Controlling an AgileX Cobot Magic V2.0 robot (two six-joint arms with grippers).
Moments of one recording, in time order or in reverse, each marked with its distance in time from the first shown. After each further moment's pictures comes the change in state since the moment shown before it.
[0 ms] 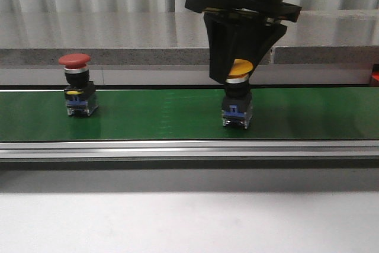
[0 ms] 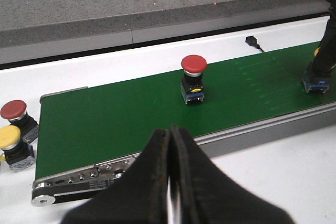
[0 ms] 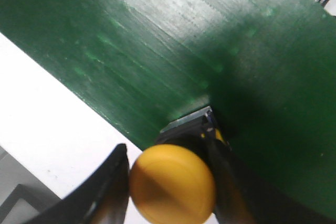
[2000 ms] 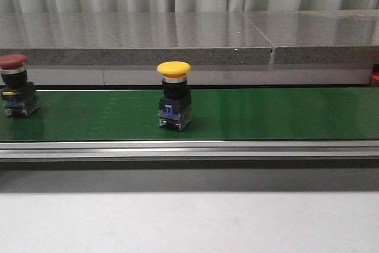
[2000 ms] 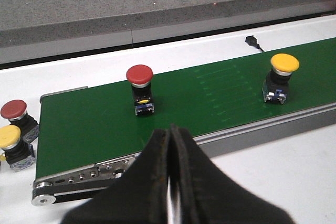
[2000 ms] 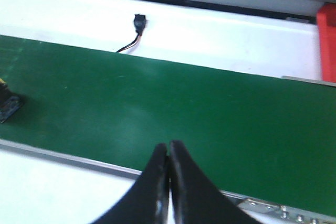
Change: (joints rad) left arm 0.000 0.000 0.000 0.002 0.000 -0.001; right arm -0.213 -0.955 0.805 -0.248 -0.557 0.313
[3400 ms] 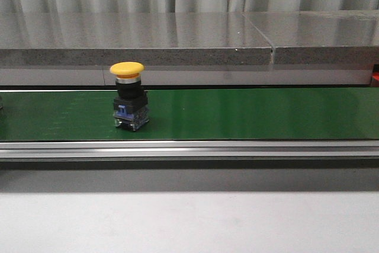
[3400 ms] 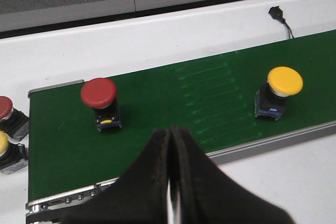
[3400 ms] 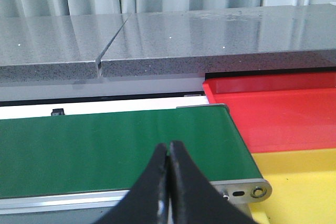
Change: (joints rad) left arm 0.002 0.434 -0.164 0.007 -0.077 0.000; right arm -0.352 -0.903 0.835 -0.028 -0.548 0.017
